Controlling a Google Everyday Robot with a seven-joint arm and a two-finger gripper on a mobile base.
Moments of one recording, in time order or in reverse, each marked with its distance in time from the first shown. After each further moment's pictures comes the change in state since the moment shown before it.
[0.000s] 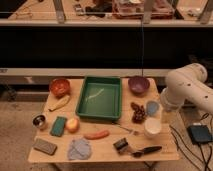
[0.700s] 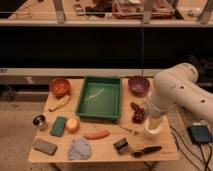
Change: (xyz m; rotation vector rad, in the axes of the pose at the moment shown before) arm -0.112 0.054 -0.053 -0.008 -0.127 -0.305
